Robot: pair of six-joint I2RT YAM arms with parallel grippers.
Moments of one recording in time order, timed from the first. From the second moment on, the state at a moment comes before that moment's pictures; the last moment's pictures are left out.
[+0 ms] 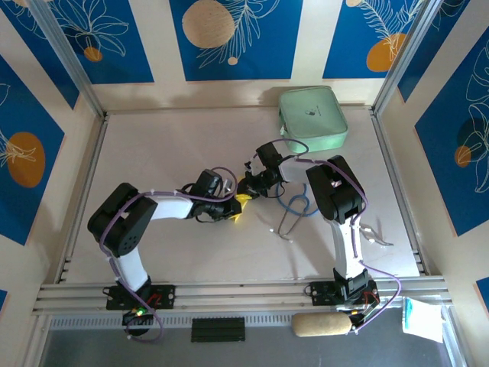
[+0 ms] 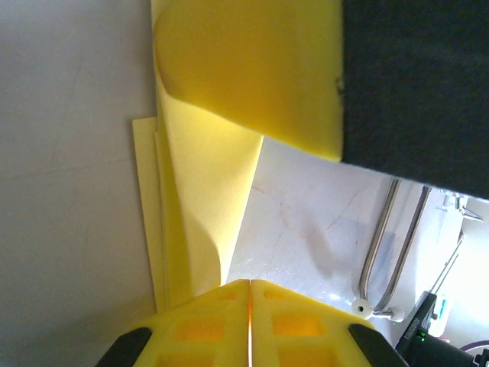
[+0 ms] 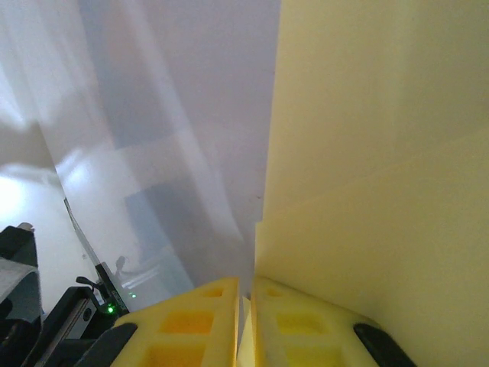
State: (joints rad) left arm -0.63 1.77 0.80 0.08 0.52 -0.87; right arm 0.49 2.12 1.31 -0.34 -0.78 0.60
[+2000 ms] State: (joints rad) left arm -0.68 1.68 0.77 -0.10 0.41 -0.83; right arm 0.50 2.16 1.37 -0.44 -0.78 0.61
